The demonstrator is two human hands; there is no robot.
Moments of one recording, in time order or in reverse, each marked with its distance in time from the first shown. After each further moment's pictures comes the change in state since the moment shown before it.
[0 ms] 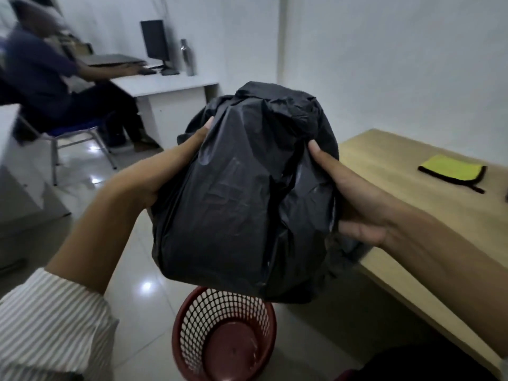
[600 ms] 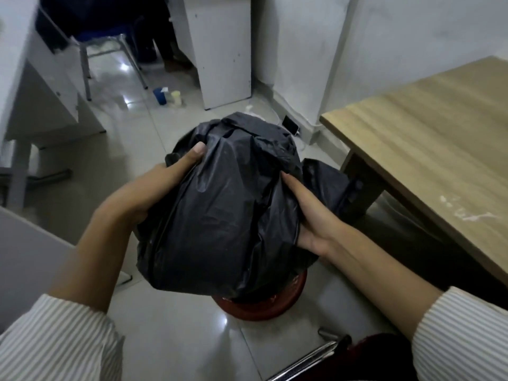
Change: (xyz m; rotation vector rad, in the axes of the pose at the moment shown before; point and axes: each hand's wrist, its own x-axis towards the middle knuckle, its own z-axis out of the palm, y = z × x) left_hand 0.002 -0.181 -0.073 0.015 0.148 -0.337; right_hand 0.122 0.178 0.049 0.299 -0.086 0.367
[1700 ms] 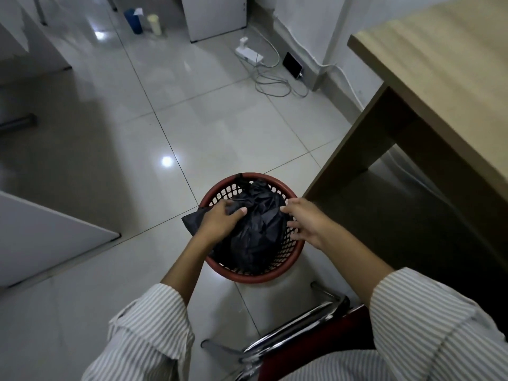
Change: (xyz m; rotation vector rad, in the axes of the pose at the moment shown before) left_hand 0.087 -0.173 0.138 0.101 -0.017 -0.205; right_hand 0.069 0.085 -0.089 -0.467 0.556 0.307
